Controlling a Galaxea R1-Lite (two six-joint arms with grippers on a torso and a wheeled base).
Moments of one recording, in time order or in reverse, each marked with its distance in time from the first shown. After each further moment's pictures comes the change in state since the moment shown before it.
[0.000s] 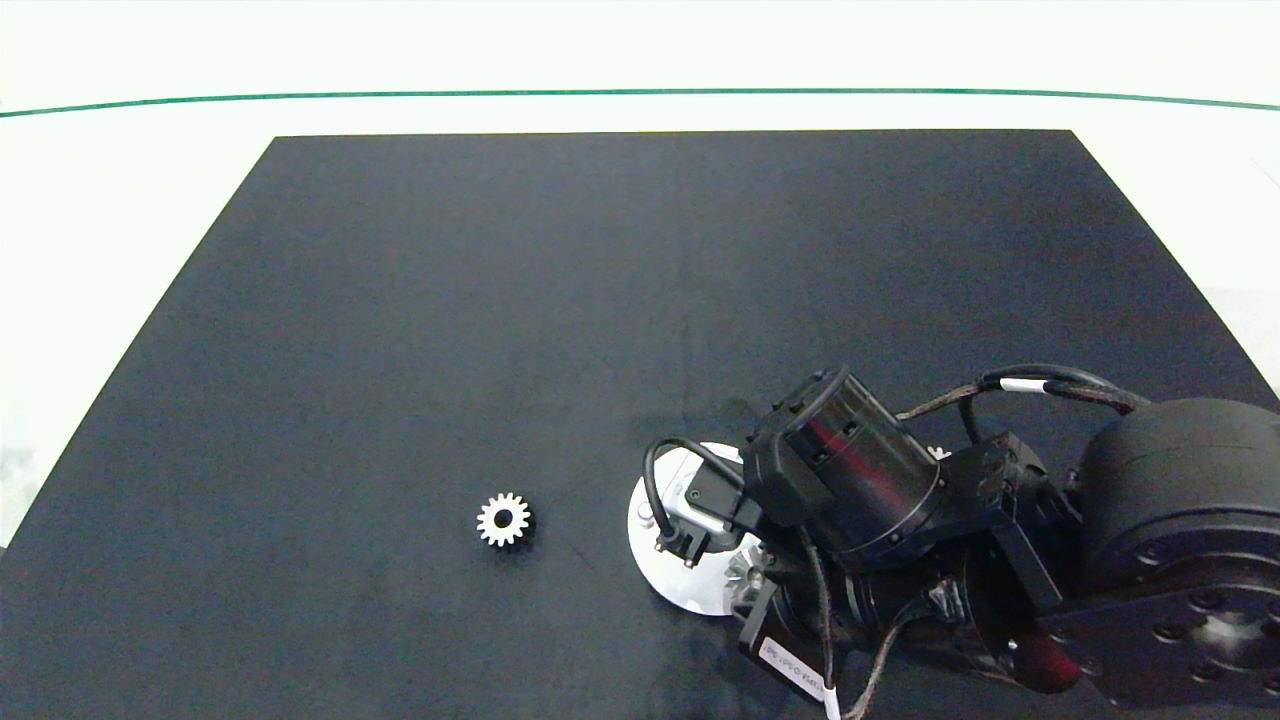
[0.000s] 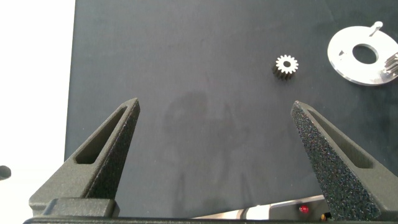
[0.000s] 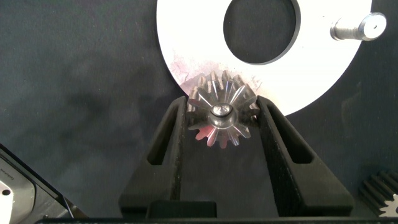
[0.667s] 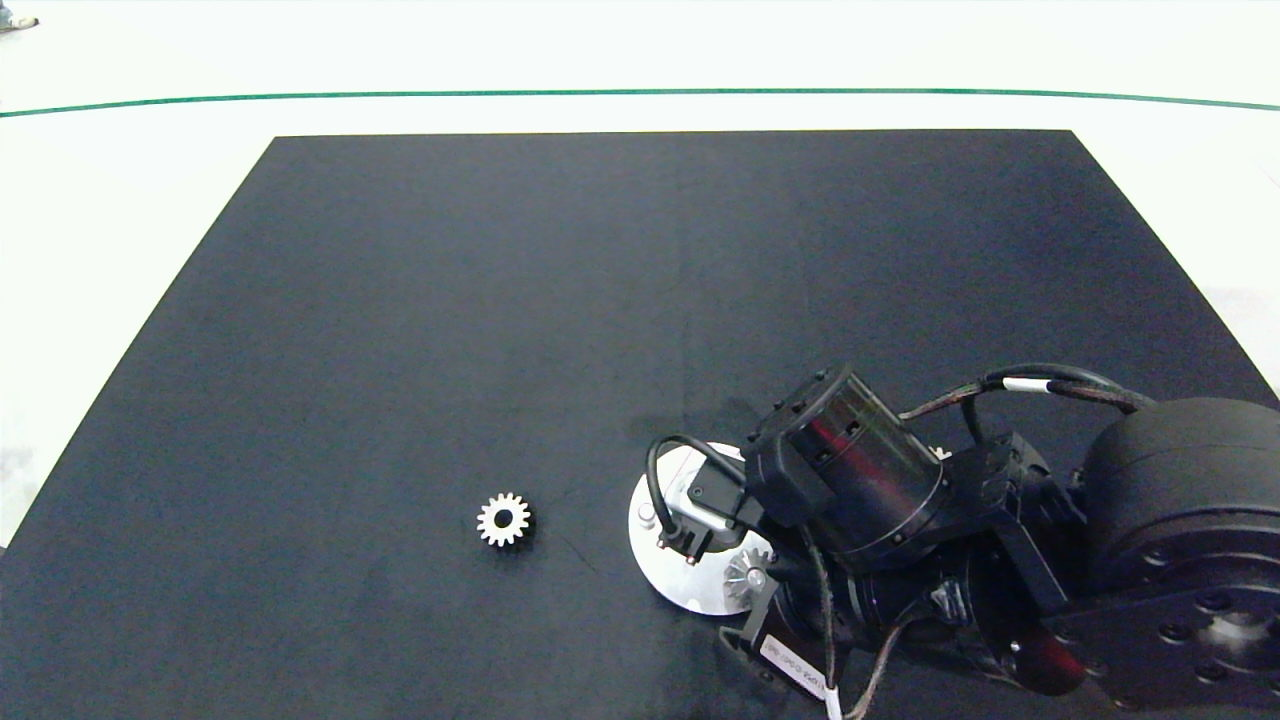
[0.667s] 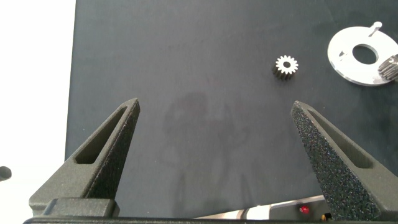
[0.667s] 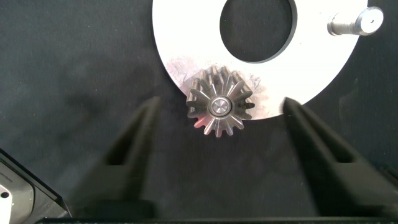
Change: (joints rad) left arm 0.000 0.000 -0.001 -0.001 0.000 0.001; right arm 0.000 -0.006 0.001 0.001 -0.015 0.008
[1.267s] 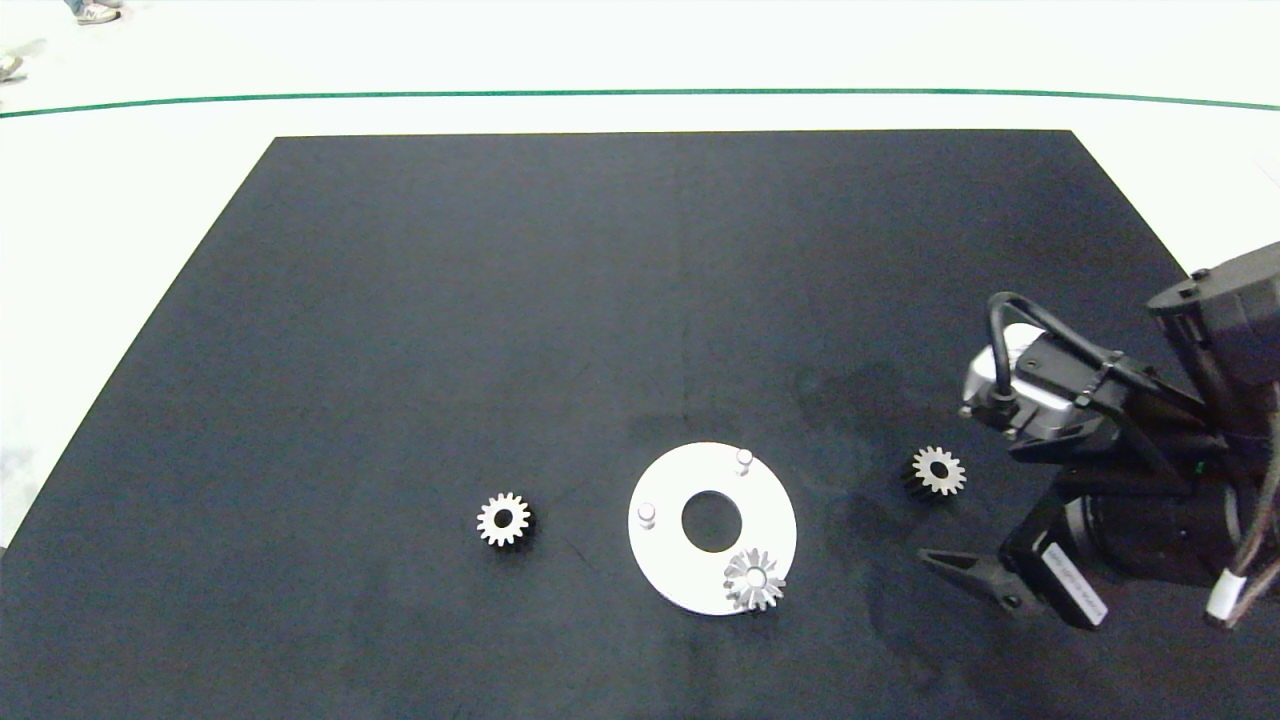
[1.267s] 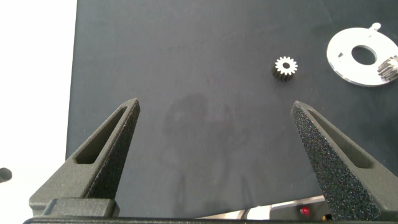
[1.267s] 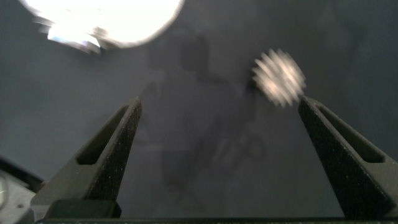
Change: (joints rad) left arm 0.000 -0.010 -0.001 0.001 -0.001 0.001; right arm -0.307 -0.381 0.169 0.055 0.037 0.002
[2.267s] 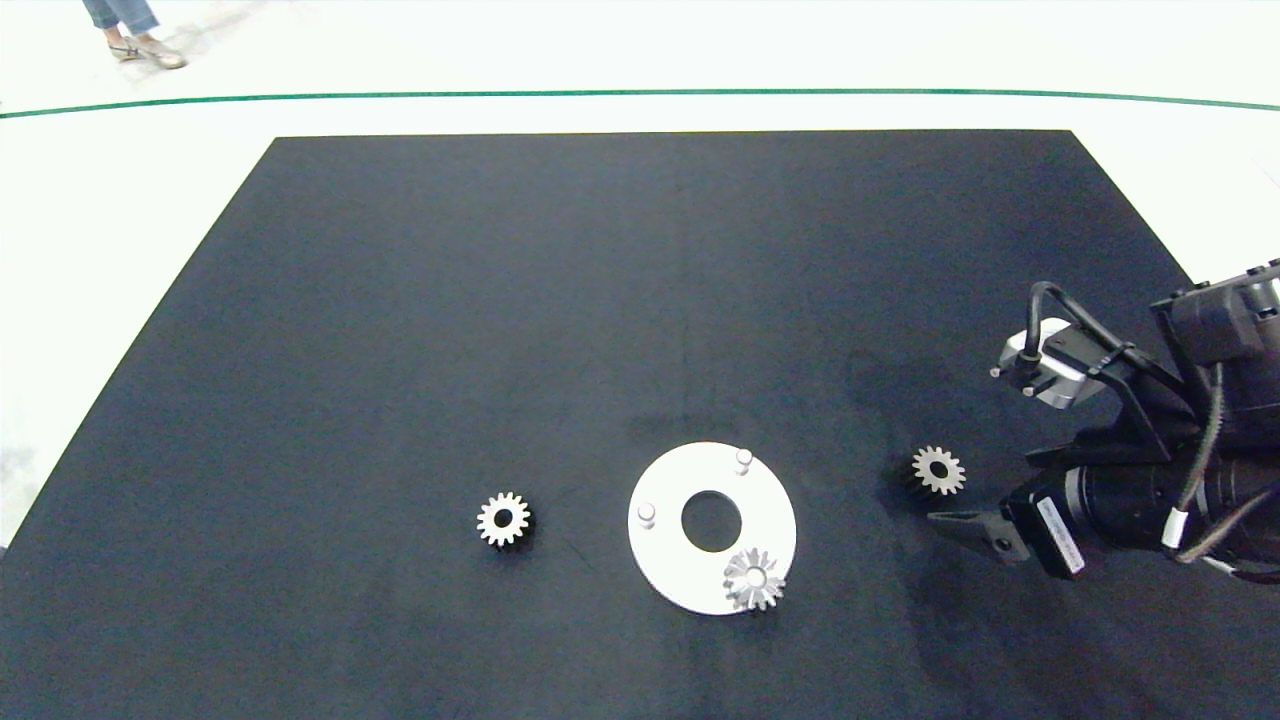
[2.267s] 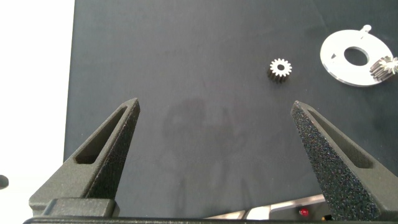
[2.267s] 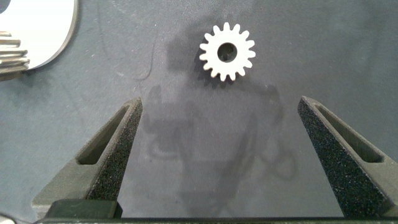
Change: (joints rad) left arm 0.003 -0.014 -0.001 0.001 -0.022 0.006; right arm -0.216 0.037 0.103 -0.175 0.143 0.080
